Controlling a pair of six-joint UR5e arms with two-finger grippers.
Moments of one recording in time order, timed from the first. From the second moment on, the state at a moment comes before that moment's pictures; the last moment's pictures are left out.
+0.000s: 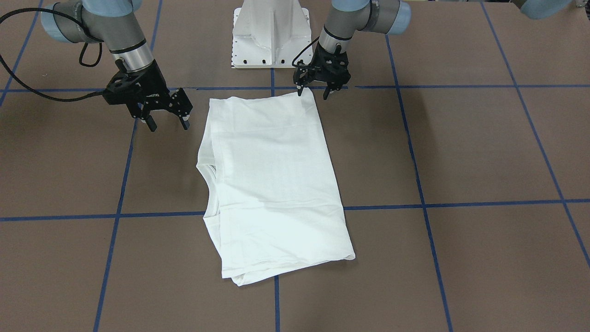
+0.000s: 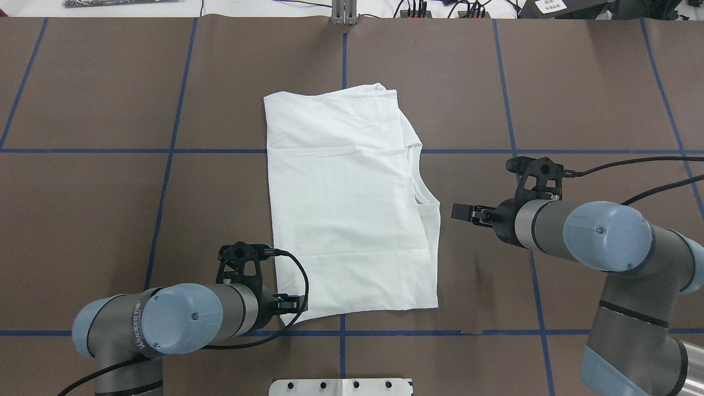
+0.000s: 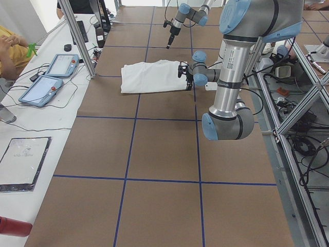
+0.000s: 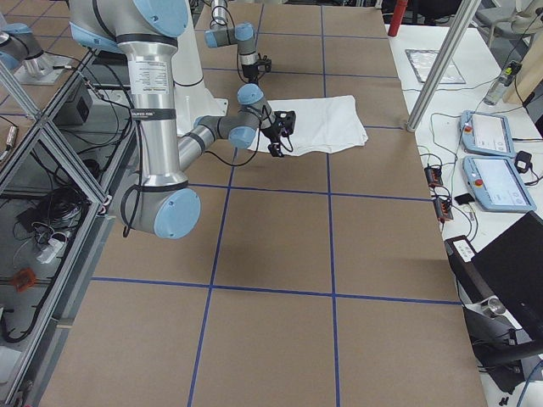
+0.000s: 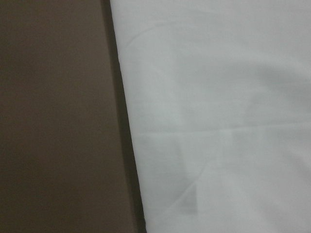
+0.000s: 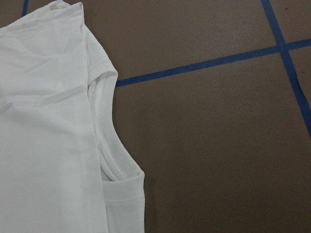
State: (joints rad) left arm -0.20 -1.91 -1.91 -1.93 -1.57 -1.44; right arm 0.47 -1.47 2.02 -1.11 1.56 1.43
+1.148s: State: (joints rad) left arm -0.18 -1.93 -1.89 -1.92 -1.56 -1.45; right arm 0.47 -1.47 2.02 -1.11 1.56 1.43
